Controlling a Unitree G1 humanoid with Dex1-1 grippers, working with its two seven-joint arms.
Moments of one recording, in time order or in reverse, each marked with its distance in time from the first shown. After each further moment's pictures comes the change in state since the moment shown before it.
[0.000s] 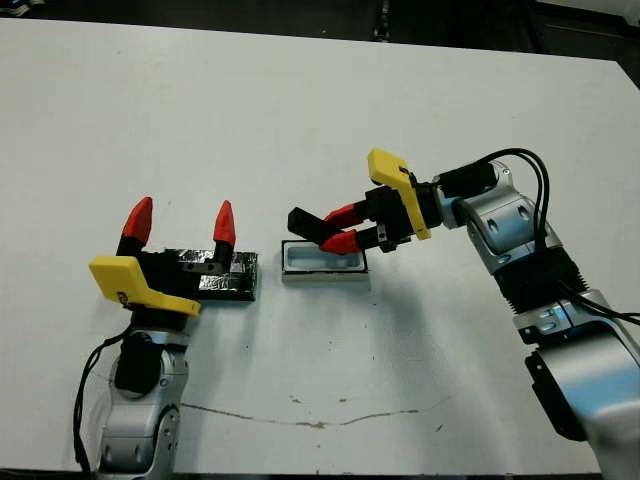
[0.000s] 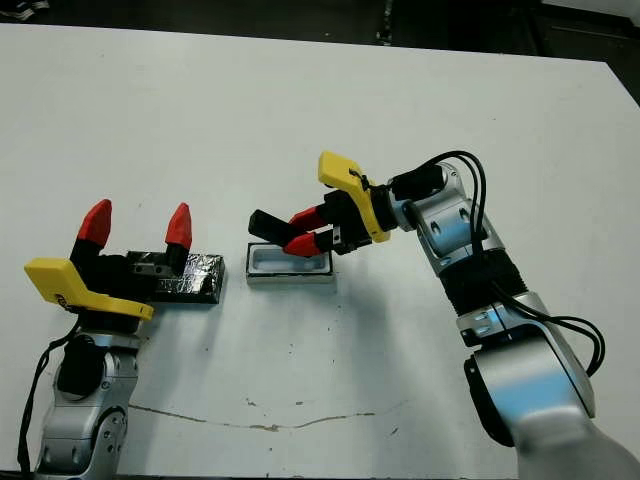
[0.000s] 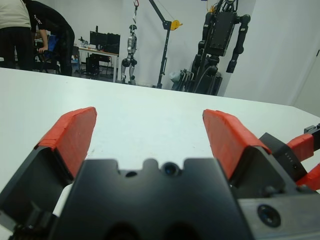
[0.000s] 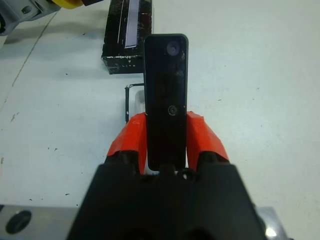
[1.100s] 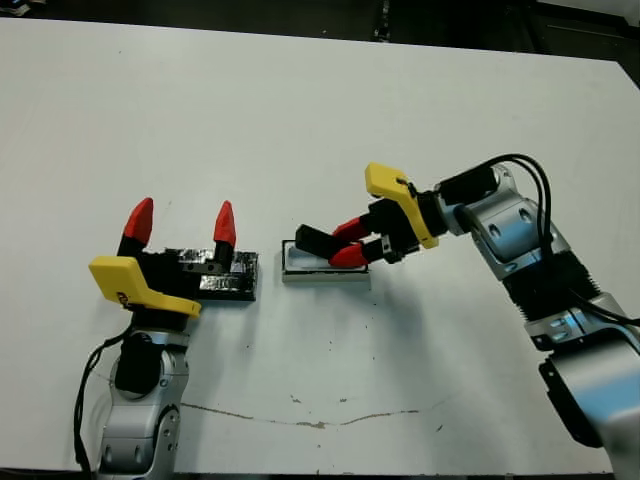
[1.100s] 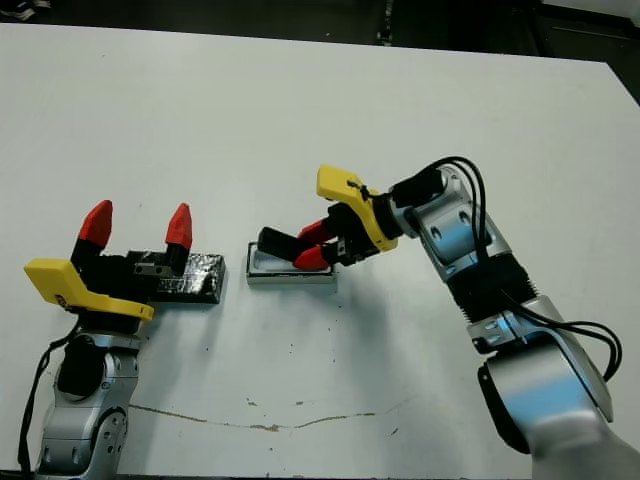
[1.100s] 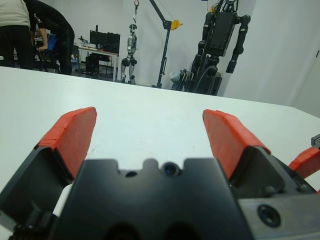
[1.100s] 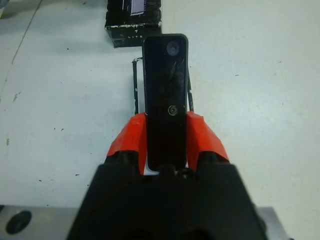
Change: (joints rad) left arm 0.002 0.000 -0.002 0.000 -0.004 0.000 0.000; right arm 0.022 -0.062 0.074 -0.086 -0.022 0.078 -0.005
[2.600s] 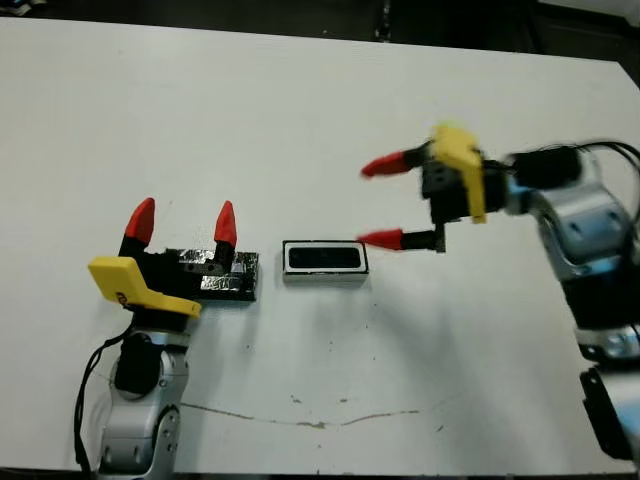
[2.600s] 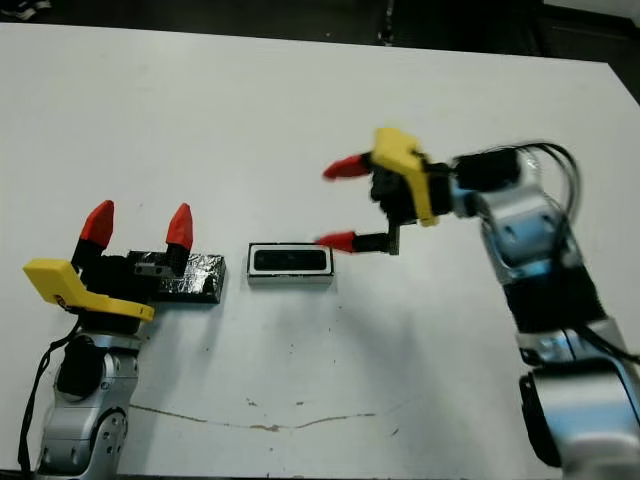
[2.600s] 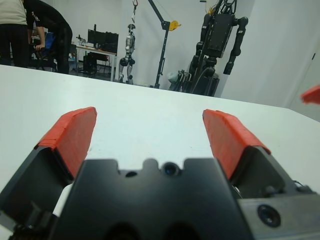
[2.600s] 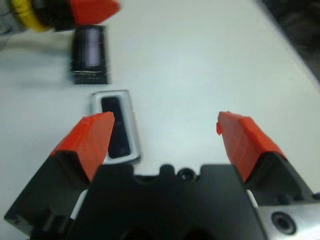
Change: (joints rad) left arm 0.000 0.001 -0.002 0.002 -0.020 -0.002 -0.010; right arm 0.286 -0.102 -0.365 -0.449 0.151 -0.003 -0.319
